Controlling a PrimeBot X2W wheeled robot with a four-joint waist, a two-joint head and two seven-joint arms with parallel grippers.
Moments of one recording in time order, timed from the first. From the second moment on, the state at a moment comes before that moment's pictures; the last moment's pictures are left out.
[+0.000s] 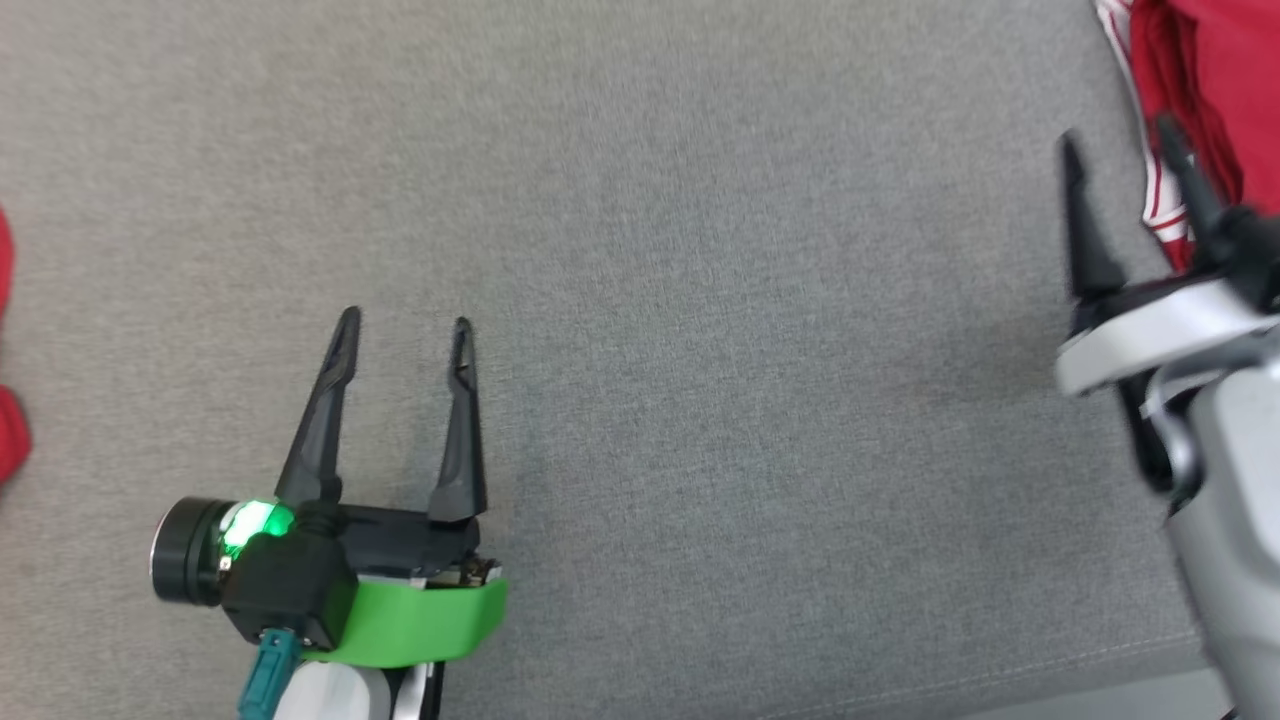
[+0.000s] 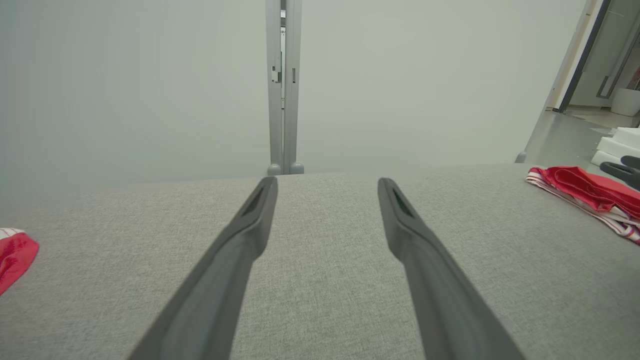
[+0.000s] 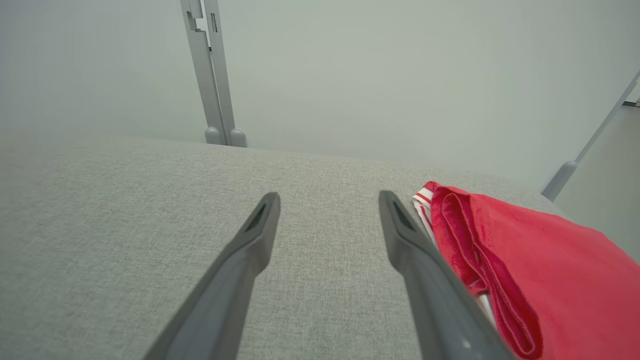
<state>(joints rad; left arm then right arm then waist) -0.11 0.10 -0.29 -0.19 -0.13 0.10 -0.26 -0.53 -0.35 0.12 0.35 0.29 0.13 -0.26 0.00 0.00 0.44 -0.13</state>
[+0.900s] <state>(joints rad) 0.04 0.05 -0.11 -0.01 -0.22 0.03 -0.26 -0.09 -0.15 0.12 0.05 0.23 0.13 -0.26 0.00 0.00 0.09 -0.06</state>
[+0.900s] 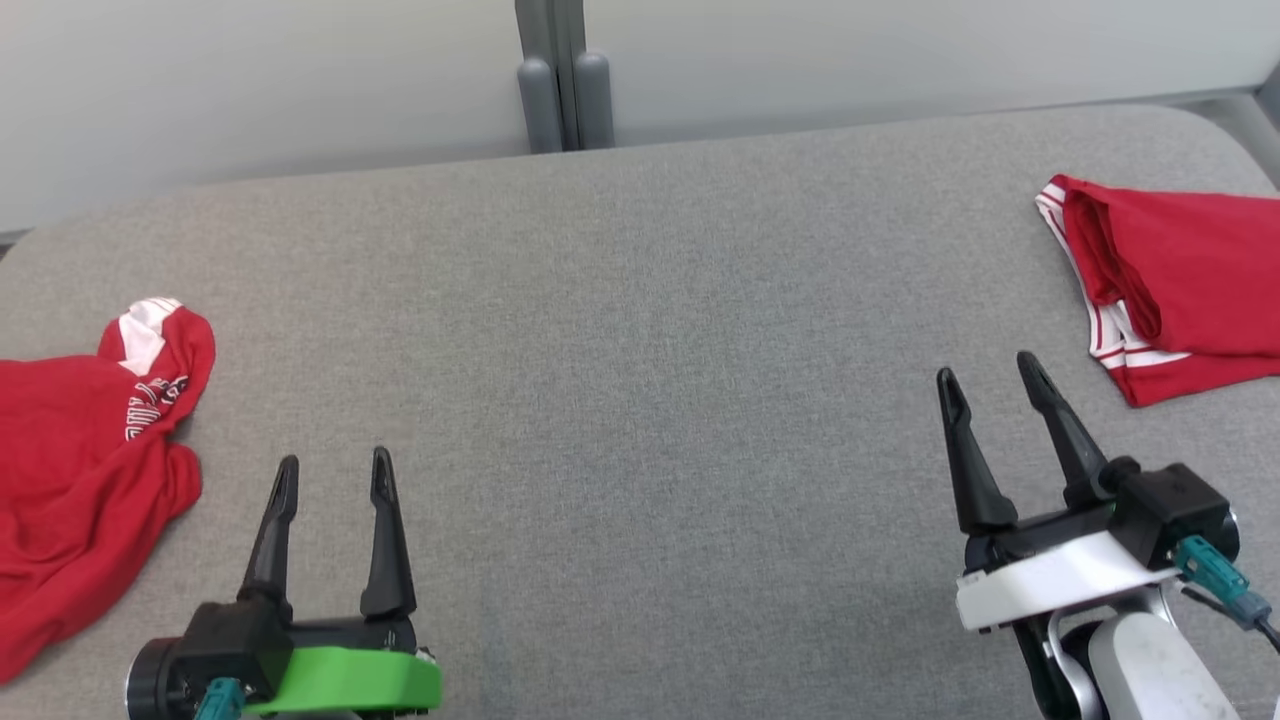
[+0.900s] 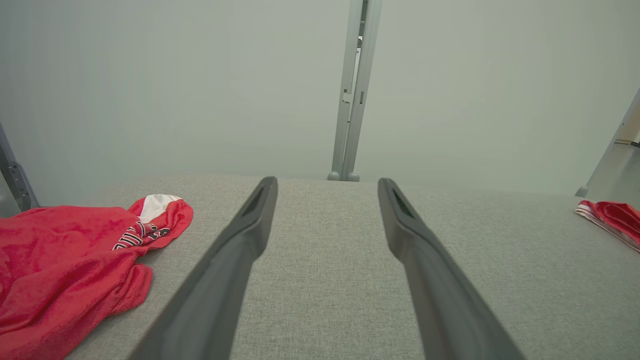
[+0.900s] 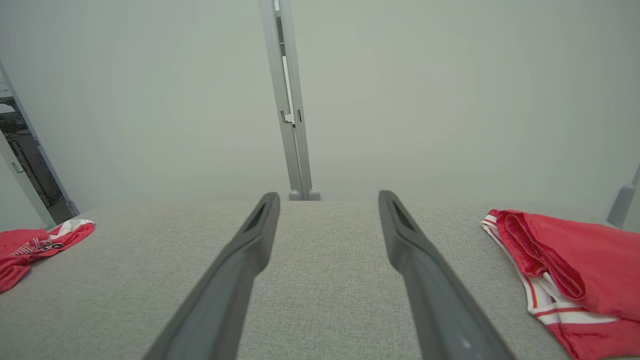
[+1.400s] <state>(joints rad) 0.09 0.05 -0.13 0.03 -0.20 0.03 -0.26 0.00 -0.15 0.13 0.05 0.23 0.13 -0.26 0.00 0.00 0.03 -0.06</state>
